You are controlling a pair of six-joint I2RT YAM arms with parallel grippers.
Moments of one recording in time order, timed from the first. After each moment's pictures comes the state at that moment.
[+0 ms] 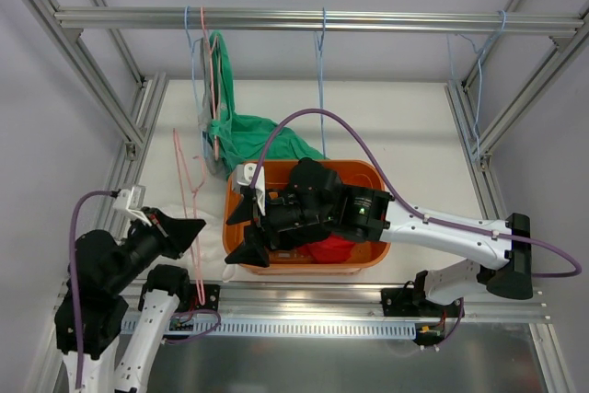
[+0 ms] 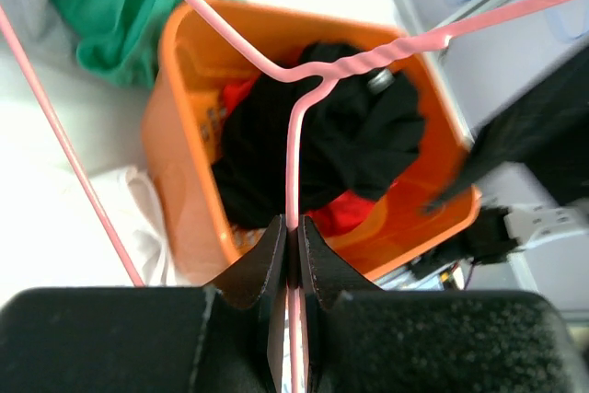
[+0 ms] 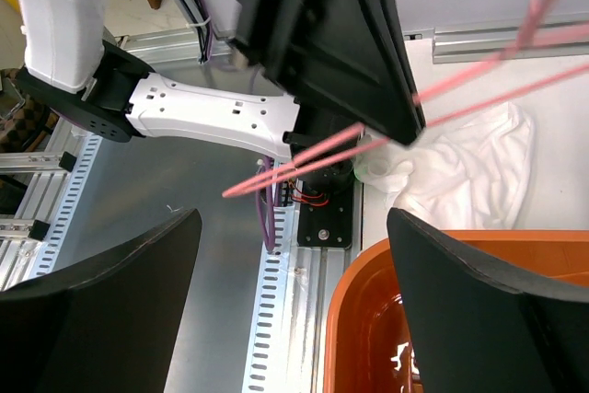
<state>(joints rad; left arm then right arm) -0.15 0.18 0.90 -0.99 0.41 -0.54 1.31 1.39 1.33 -0.17 -0.42 0.13</state>
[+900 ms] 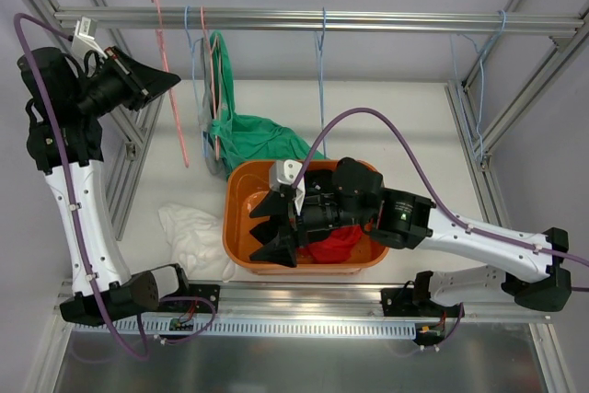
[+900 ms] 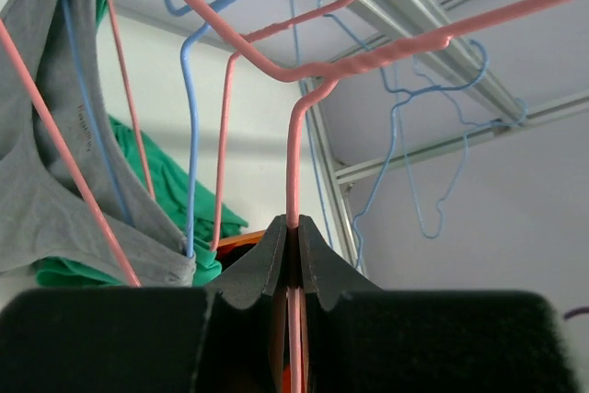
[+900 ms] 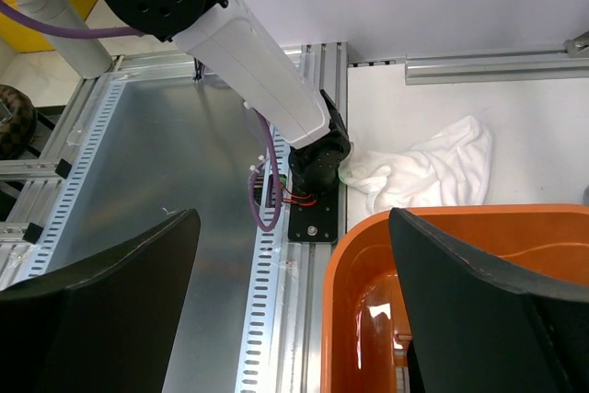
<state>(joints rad) 0.28 1.21 1.71 -0.73 0.82 -0.73 1.30 1.19 1.24 -0.20 -0.39 0.11</state>
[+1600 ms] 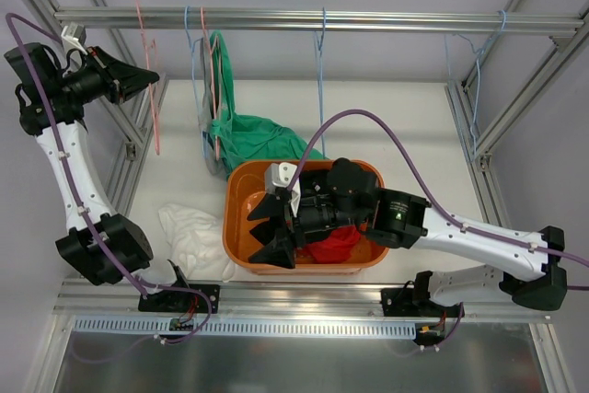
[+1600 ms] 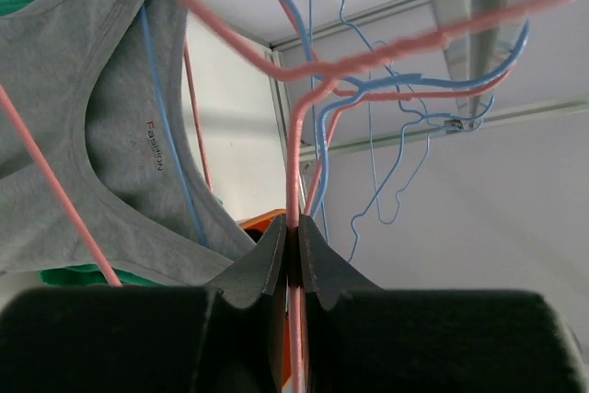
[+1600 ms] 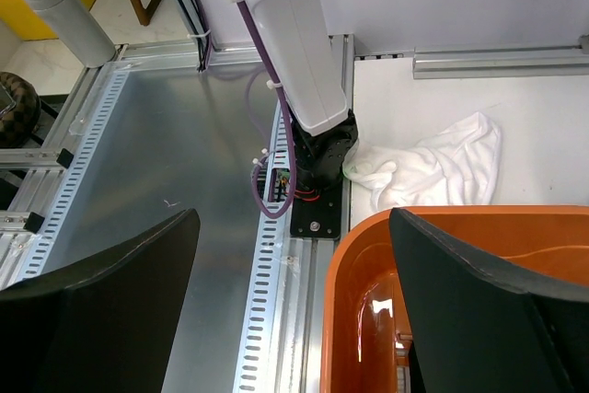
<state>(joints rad) 0.51 1.46 1.68 -0.57 1.20 -0.80 1.30 1.20 1.24 -0.20 -0.41 0.09</state>
